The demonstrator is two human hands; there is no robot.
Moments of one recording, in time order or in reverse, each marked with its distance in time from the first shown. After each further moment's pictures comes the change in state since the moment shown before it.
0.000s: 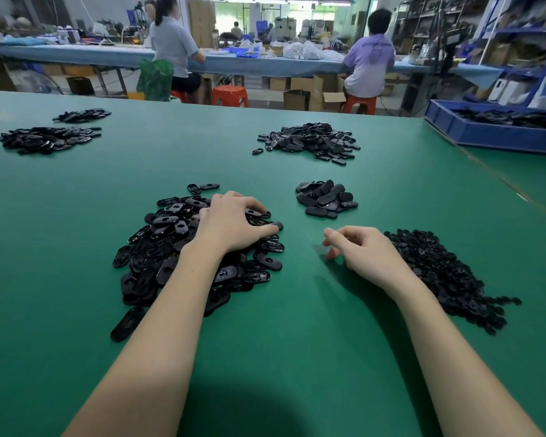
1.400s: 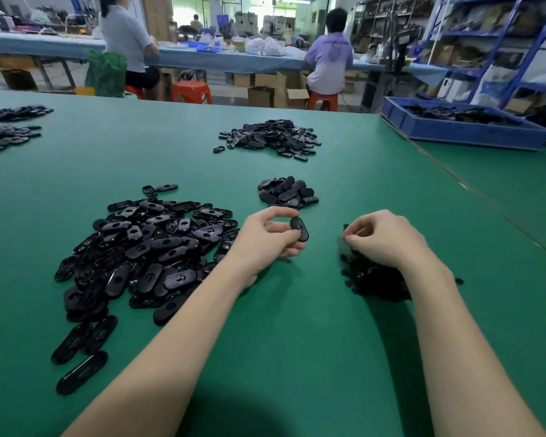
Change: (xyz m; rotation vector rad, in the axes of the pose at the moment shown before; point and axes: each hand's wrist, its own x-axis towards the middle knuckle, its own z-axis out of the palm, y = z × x) left_hand -0.033 0.090 0.051 -1.150 -0.296 -0.121; right_hand -0.010 0.018 -0.074 -0.454 0.121 0.199
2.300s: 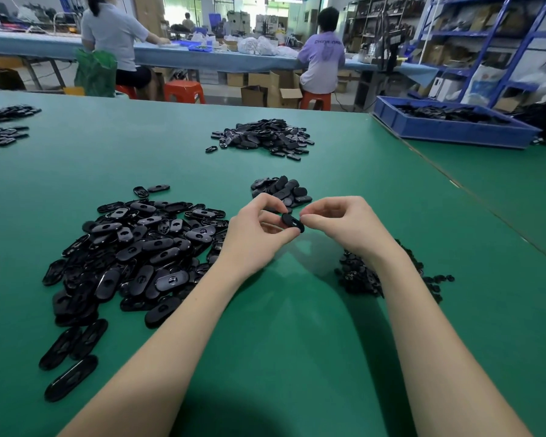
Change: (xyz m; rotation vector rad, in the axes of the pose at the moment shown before) left_hand -0.002 0.002 -0.004 0.354 0.097 0.289; right_hand -0.006 -0.037 0.013 0.680 -0.018 -0.209
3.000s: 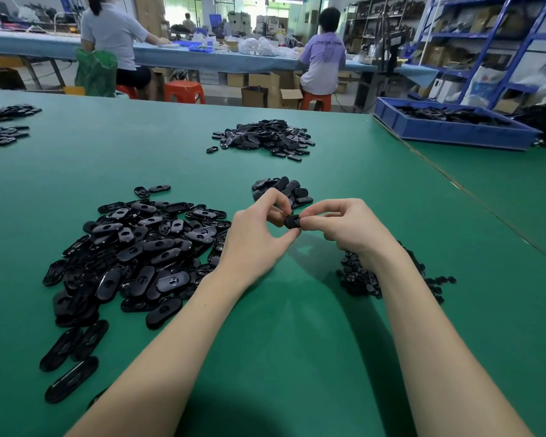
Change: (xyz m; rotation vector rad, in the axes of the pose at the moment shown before) left_hand 0.002 -0.008 0.002 0.260 0.082 0.262; right_hand 0.000 -0.007 0.003 0.039 -0.029 0.126
